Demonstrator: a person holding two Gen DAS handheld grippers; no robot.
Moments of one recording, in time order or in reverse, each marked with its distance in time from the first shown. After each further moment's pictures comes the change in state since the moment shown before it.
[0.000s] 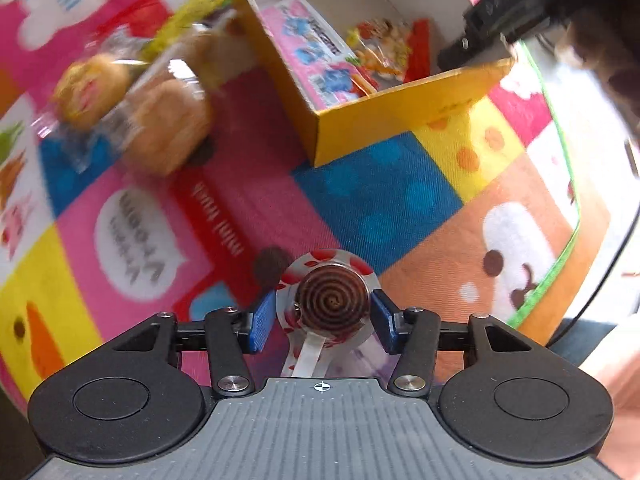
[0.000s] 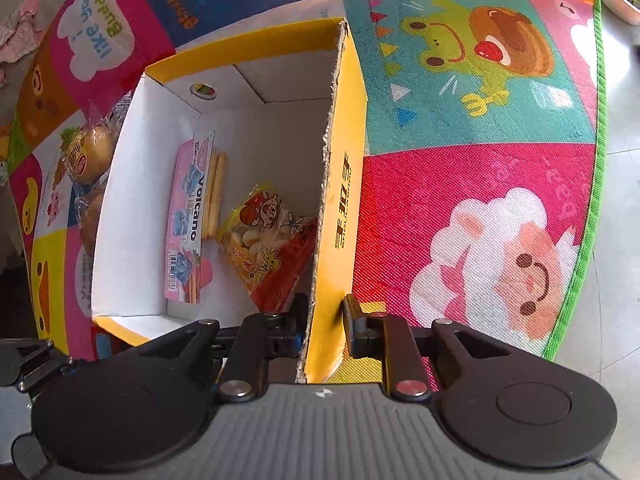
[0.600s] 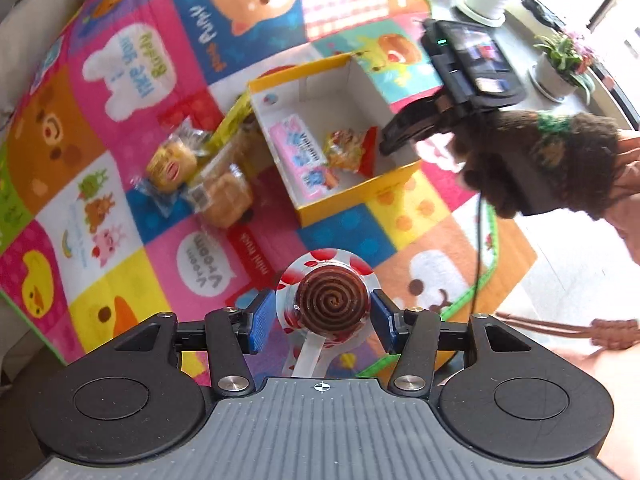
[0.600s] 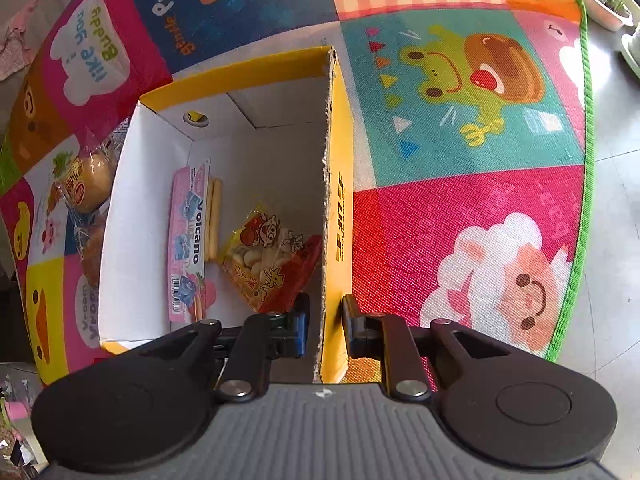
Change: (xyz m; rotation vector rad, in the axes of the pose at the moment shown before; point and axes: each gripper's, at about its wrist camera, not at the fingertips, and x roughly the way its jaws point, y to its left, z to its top) left arm -0.160 -0.049 0.018 0.014 -0.086 0.043; right arm -0.013 0.017 0.005 0.003 -0.072 -0.057
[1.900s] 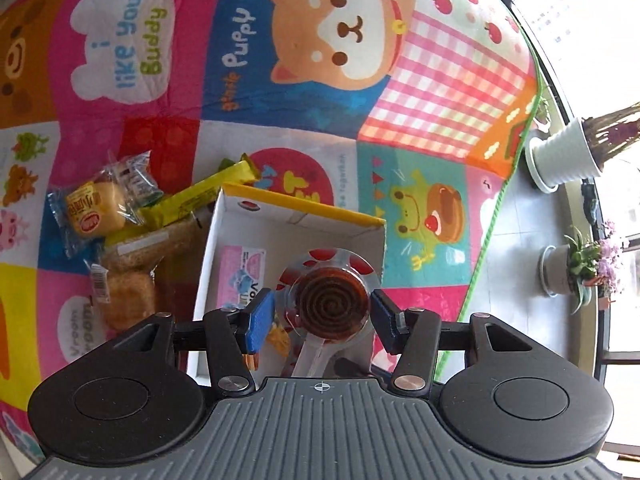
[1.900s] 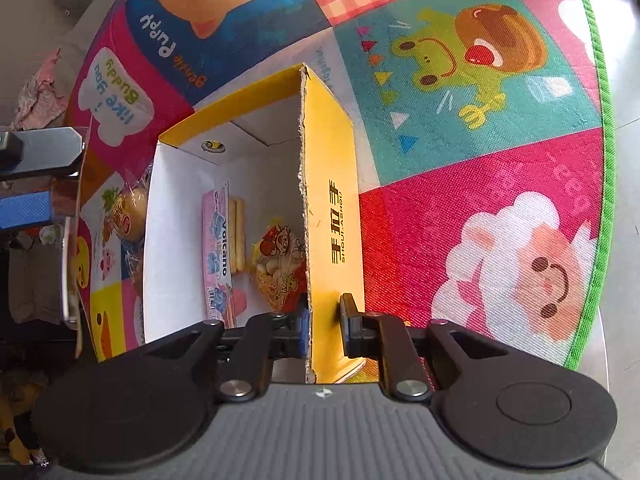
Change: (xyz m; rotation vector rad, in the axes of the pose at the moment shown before) left arm 0.109 0.052 0.175 -0.623 -0.049 -0.136; right arm -0.005 -0.043 0.000 0.127 0.018 0.239
